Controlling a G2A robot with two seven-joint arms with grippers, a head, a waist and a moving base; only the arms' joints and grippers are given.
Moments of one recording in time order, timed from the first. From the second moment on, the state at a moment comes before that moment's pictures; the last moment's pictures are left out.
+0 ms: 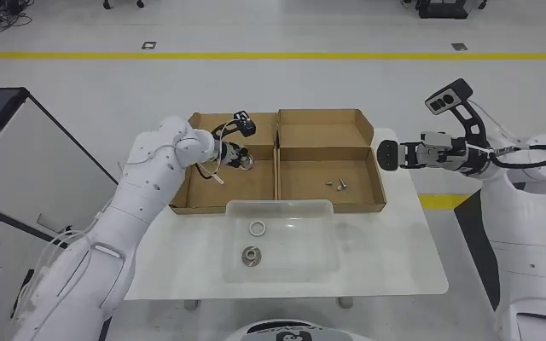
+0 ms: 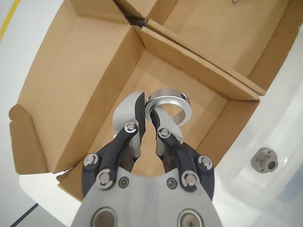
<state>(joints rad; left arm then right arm) 0.67 -1.23 -0.83 -1.00 0.93 -0.68 -0.90 -1.18 -0.99 1.64 -1.59 0.72 0.01 1.54</state>
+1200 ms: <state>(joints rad) 0.53 -1.40 -0.56 -0.58 1.07 -0.72 -0.72 -1.18 -0.99 1.64 -1.59 0.72 0.01 1.54</state>
